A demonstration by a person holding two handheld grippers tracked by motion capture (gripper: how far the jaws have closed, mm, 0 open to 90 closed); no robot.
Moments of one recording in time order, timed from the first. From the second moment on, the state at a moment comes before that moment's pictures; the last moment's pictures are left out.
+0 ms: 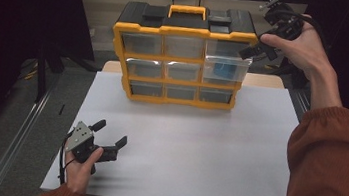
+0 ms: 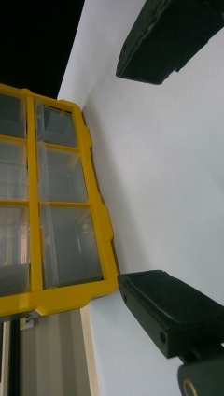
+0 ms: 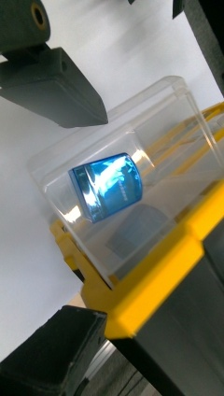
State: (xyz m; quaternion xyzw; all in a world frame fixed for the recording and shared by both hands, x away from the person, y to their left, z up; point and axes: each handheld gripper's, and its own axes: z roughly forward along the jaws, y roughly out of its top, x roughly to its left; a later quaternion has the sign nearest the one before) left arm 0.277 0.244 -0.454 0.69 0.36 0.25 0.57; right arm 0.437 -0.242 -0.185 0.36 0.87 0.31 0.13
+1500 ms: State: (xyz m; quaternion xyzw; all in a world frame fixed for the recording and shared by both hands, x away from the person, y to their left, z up) left arm 0.273 0.246 -0.453 0.69 0.36 0.25 0.58; right arm 0.397 -0.241 -0.285 0.37 0.84 0.36 0.15
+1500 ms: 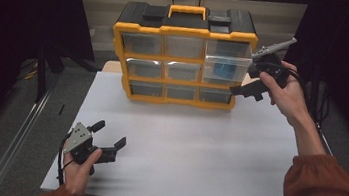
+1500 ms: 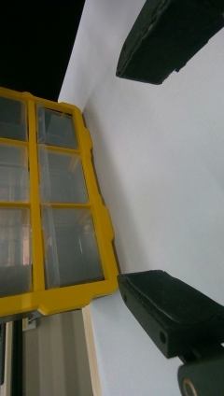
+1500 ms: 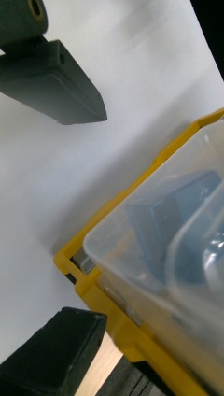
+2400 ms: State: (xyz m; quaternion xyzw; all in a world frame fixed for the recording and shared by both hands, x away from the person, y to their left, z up) left arm 0.274 0.246 -0.453 0.69 0.35 0.25 0.58; right arm 0.374 -0.242 -0.357 0.40 0.82 0.39 0.14
